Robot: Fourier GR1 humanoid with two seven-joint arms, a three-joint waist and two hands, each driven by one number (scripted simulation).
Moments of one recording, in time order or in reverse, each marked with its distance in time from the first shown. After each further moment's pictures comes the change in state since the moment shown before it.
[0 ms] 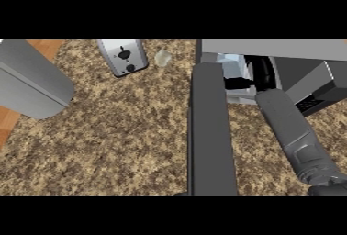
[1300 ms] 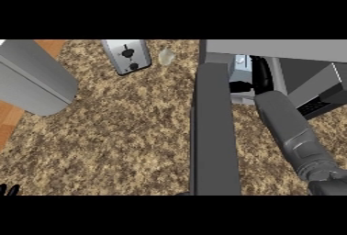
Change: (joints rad) left arm -0.144 0.021 -0.063 0.041 -0.095 -0.010 0.033; right arm -0.044 -0.004 -0.088 0.137 -0.044 0.027 -0.127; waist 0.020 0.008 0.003
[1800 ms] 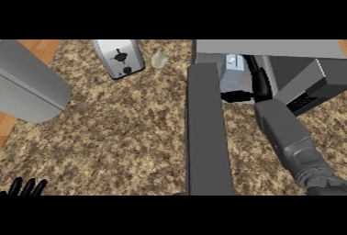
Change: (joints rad) left arm -0.006 -0.056 -0.117 -0.038 -0.096 0.001 0.023; right arm 0.059 0.016 -0.049 -0.007 -0.067 0.180 -0.118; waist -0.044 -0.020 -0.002
